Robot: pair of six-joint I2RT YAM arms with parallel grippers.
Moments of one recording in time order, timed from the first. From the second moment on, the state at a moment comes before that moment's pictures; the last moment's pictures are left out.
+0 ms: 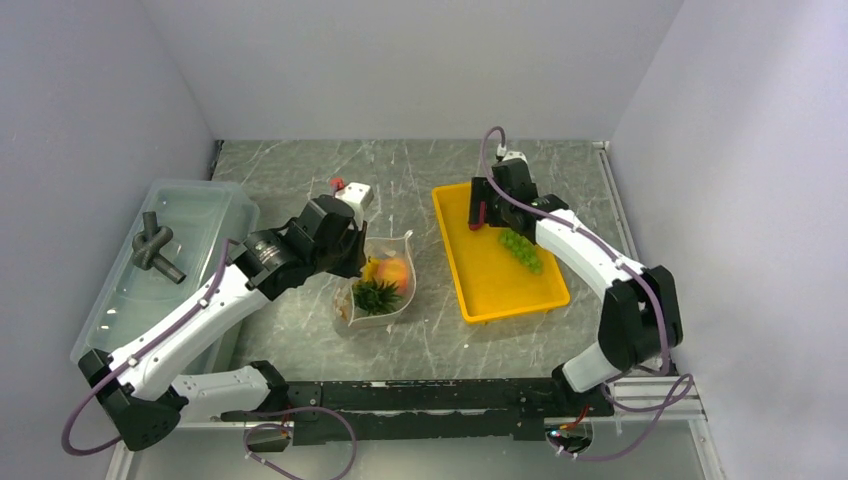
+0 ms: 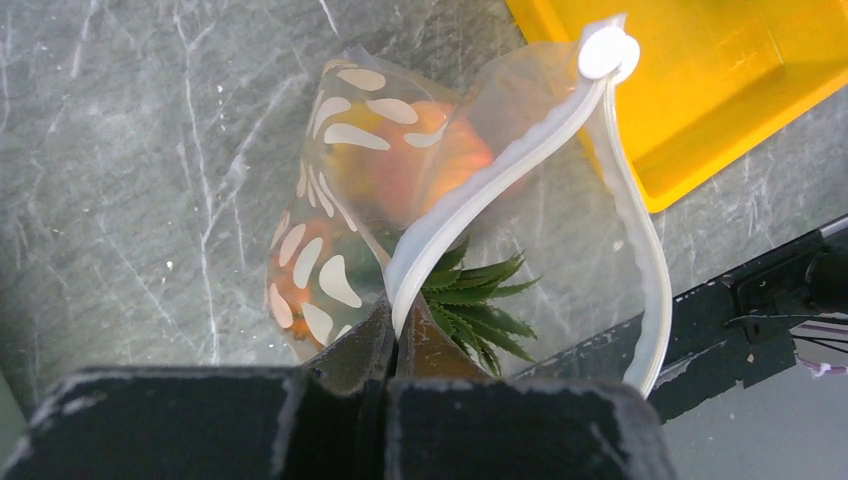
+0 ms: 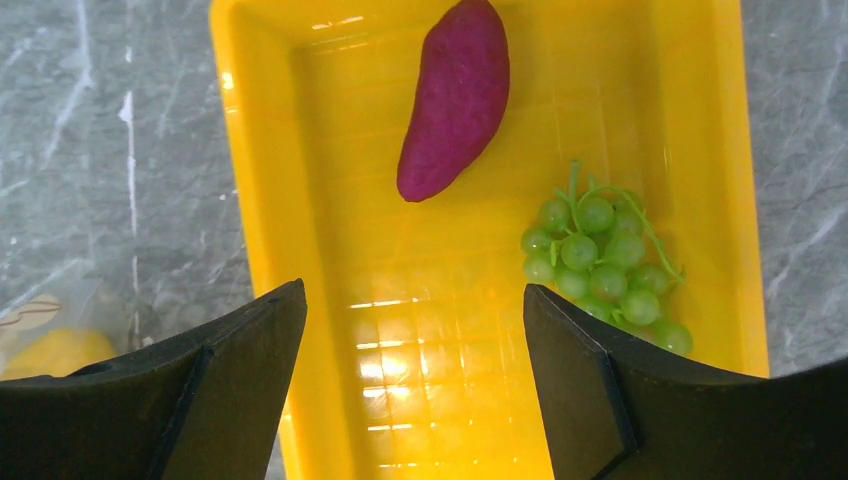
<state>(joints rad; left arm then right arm) -0.78 1.11 1.23 -0.88 -0.16 -0.42 0.41 1.50 1.16 -0.40 0.17 0.36</state>
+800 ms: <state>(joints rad) -0.78 1.14 1.22 -0.83 -0.06 -0.44 0.33 1.87 1.35 -0.36 0.12 0.39</state>
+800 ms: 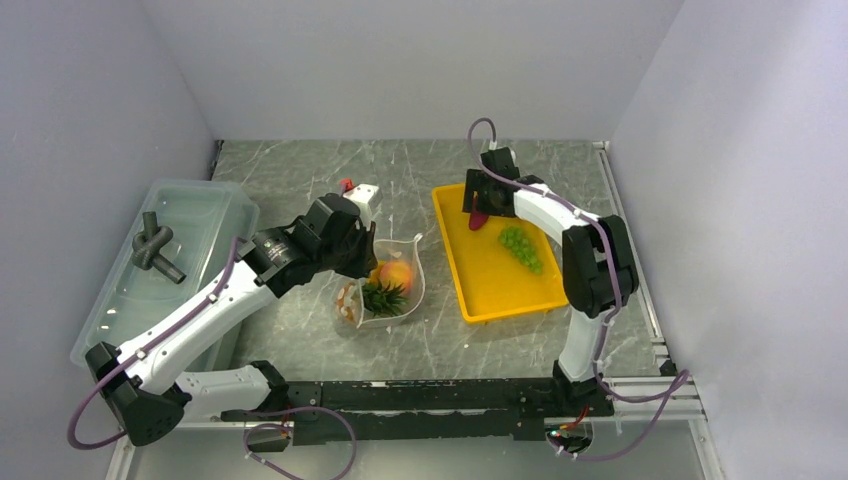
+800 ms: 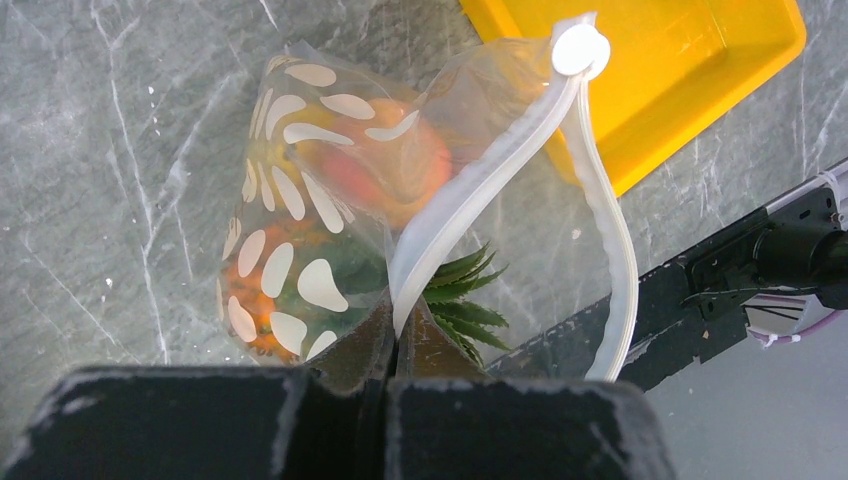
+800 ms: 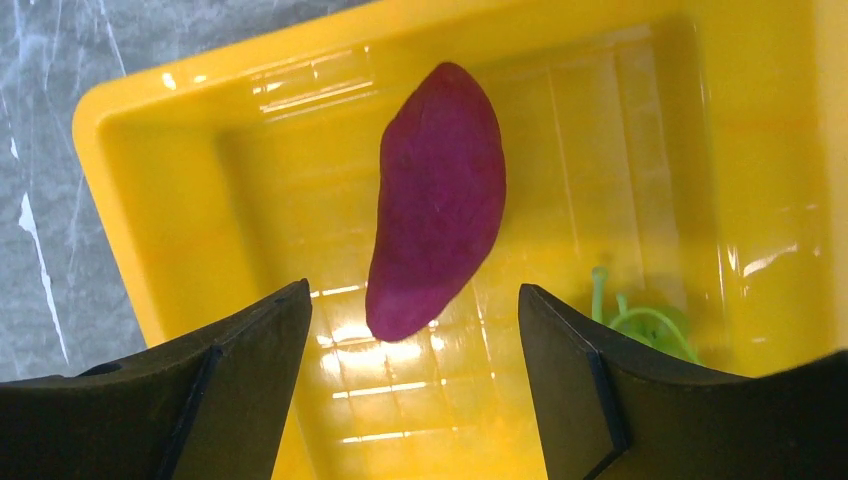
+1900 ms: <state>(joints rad) -0.78 1.14 1.22 -0.83 -0.06 -0.44 0.33 2.06 1.50 -0.37 0.18 0.41</state>
